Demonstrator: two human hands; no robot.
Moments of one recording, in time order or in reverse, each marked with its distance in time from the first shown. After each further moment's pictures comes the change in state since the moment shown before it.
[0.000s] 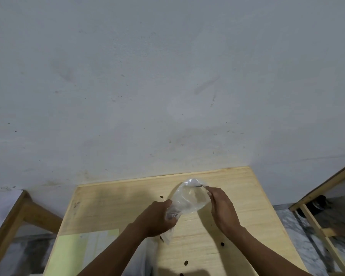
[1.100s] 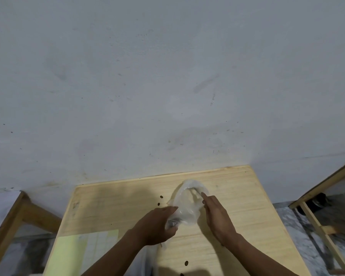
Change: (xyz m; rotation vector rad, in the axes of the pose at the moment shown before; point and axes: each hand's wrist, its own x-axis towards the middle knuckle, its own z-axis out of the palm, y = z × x) left_hand -0.011 0.003 0.007 0.096 -0.033 0.154; right_hand -0.015 -0.006 0.014 0.124 -0.198 0.177
